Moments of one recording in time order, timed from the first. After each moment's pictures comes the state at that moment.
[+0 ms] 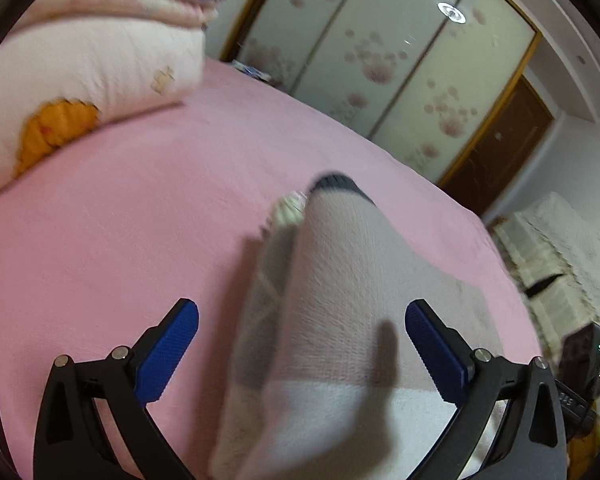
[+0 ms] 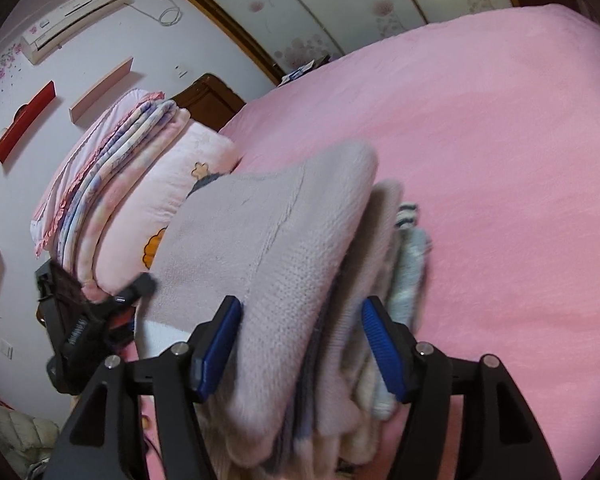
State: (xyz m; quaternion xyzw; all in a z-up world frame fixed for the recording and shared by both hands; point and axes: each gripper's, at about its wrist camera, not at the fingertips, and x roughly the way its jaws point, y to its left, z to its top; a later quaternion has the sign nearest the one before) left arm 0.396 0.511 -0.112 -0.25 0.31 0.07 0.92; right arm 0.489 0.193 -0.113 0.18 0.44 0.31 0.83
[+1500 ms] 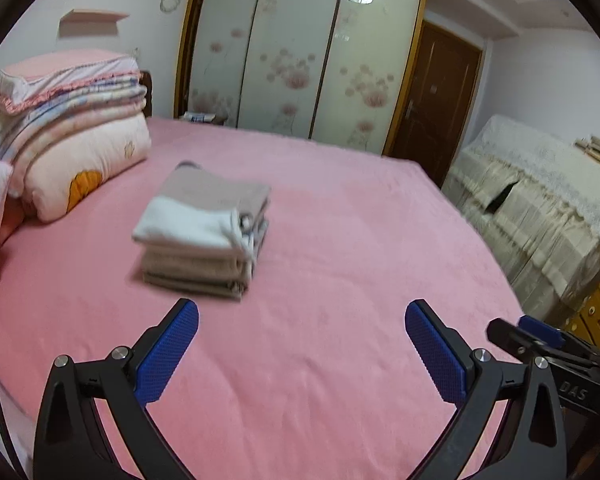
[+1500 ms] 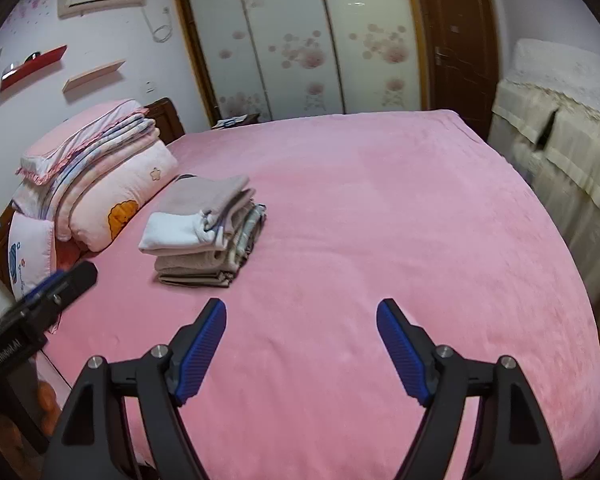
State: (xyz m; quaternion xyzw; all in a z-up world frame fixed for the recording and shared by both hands) left arm 0.078 0.135 0.030 -0.10 0.30 0.04 0.95; right arm 0.136 -0.044 0.044 0.04 0.36 0.15 0.92
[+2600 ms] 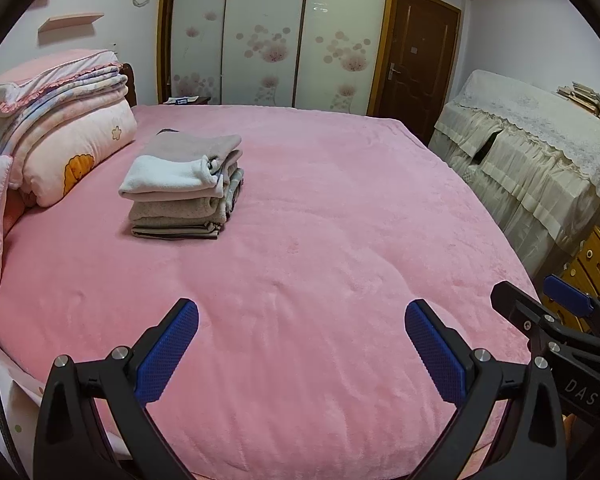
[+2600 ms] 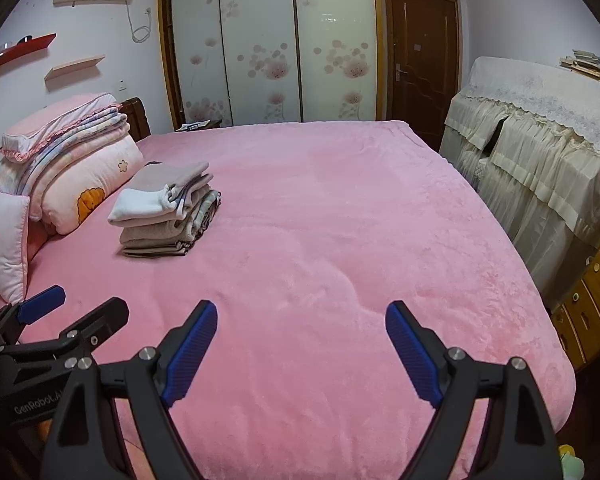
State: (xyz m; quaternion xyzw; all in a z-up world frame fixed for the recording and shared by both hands) left arm 0.006 0.058 0.000 -0.06 0.34 0.02 0.94; right arm 0.039 -0.081 0.030 0.00 0.34 0.07 0.94
